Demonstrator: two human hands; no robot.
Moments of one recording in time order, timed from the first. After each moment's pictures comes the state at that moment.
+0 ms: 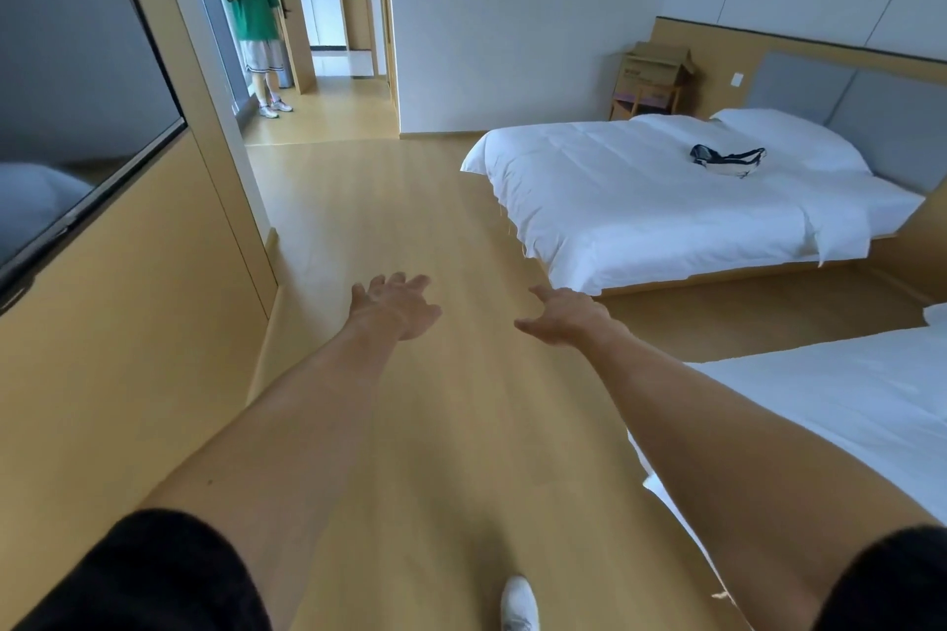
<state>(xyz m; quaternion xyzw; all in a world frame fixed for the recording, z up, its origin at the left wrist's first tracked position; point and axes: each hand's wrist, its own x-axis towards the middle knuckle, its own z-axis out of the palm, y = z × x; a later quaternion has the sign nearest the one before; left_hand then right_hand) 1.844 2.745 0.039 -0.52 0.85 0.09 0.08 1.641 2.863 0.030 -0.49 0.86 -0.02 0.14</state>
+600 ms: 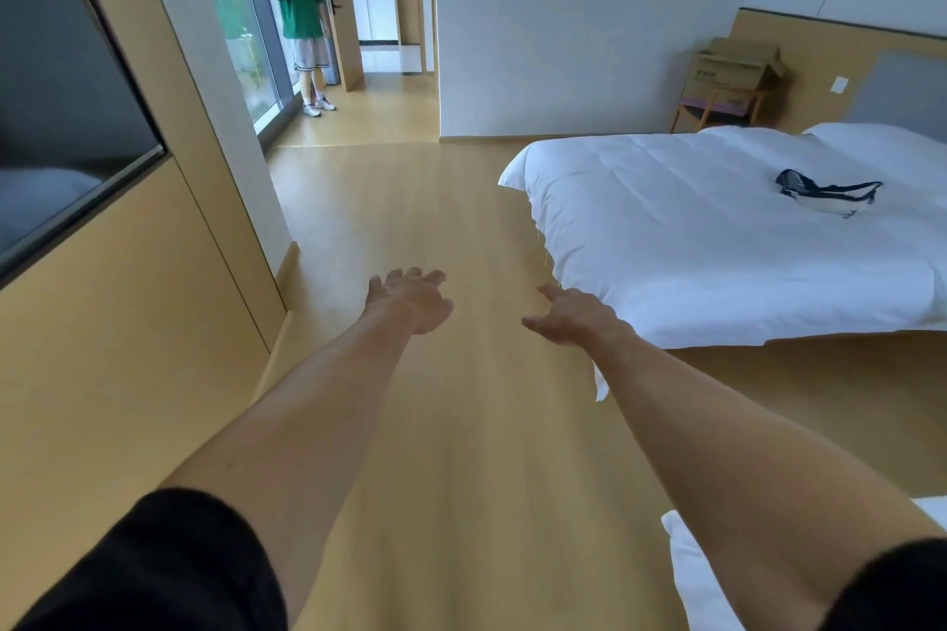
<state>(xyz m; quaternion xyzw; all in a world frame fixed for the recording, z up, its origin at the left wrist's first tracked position) 1.647 2.488 0.049 -0.55 0.83 0.08 0.07 1.444 2.587 0.034 -0.52 0.83 -0.04 0.17</state>
